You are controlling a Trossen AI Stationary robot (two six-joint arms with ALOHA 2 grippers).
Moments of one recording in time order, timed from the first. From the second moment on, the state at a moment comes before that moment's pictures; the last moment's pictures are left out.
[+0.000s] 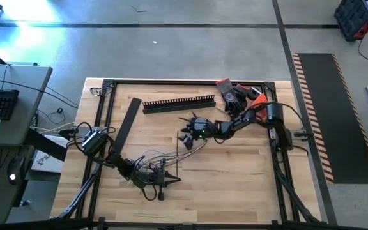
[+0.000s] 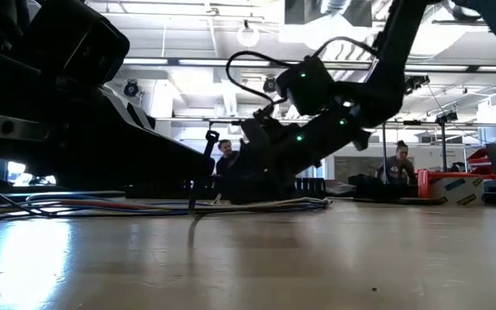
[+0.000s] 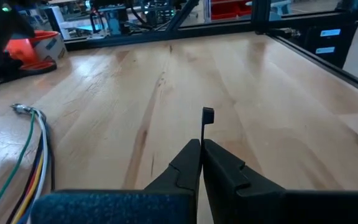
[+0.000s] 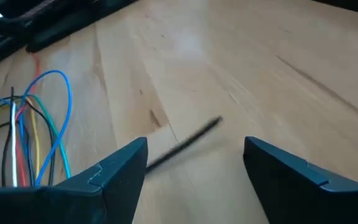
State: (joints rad) left arm -0.63 2.15 0.64 1.28 -0.63 -0.06; right arm -0.09 2.10 0.91 0.66 0.00 0.45
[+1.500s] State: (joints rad) left arm -0.74 2.15 0.63 1.50 -0.91 0.09; right arm 0.33 2.05 0.99 0.66 0.57 -0.47
